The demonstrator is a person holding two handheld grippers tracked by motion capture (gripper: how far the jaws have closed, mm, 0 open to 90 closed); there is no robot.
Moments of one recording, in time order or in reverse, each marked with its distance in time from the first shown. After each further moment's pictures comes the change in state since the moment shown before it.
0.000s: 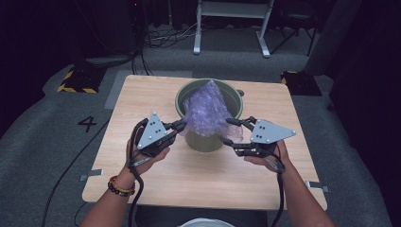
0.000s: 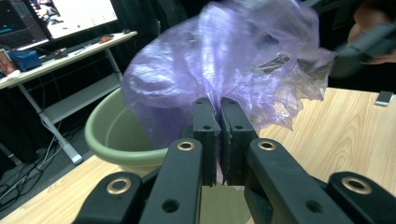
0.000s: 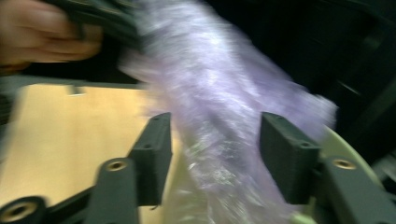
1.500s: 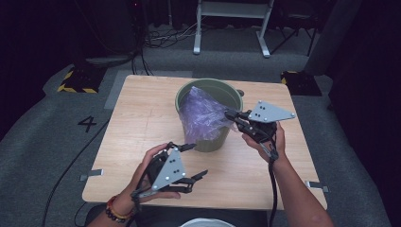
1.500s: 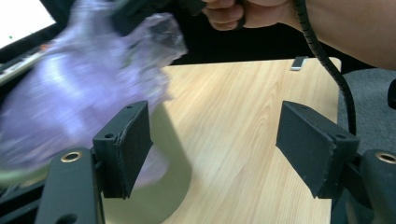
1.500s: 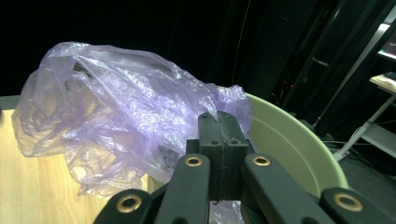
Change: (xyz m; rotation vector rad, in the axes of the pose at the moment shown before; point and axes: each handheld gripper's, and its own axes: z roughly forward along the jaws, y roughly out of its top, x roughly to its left) left arm -0.080 0.009 -0.012 0.064 -0.174 0.177; right arm -0.027 0.017 0.009 0.042 -0.157 0.179
